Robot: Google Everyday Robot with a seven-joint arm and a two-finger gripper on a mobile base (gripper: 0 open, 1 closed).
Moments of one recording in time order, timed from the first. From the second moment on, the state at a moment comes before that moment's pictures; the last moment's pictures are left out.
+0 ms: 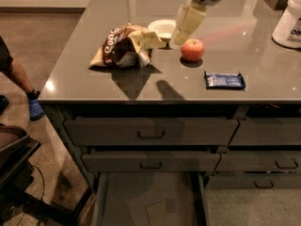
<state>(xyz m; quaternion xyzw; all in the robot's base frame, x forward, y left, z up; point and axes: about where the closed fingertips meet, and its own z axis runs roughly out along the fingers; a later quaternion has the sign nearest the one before) 0.628 -0.067 1.034 -0.70 0.59 -0.03 0.40</state>
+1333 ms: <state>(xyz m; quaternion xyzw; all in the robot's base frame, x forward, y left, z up) 0.690 0.061 0.913 -0.66 0.55 0.21 0.47</state>
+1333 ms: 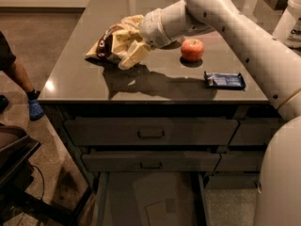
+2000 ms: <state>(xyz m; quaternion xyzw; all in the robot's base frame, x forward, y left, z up) 0.690 0.061 0.913 -0.66 0.55 0.21 0.47</state>
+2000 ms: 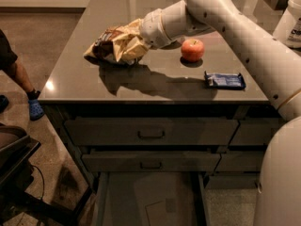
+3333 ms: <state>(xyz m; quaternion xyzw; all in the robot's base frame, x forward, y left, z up) 0.557 0.080 1.031 -0.56 0.59 0.20 0.55</state>
